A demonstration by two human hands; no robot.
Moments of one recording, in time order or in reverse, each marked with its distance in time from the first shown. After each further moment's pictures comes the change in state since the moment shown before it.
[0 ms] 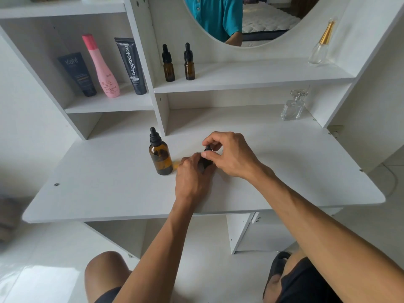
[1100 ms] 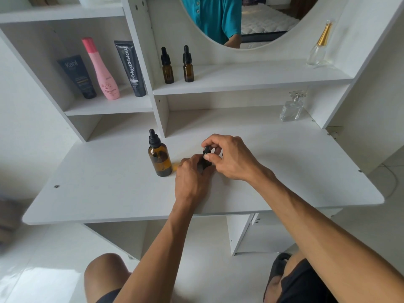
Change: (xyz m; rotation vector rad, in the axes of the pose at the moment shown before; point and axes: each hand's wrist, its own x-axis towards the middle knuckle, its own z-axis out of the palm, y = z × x) left_hand 0.001 0.001 0.001 0.017 0.000 -0.045; right_hand -0.003 0.003 -0.001 -0.014 -0.045 -0.011
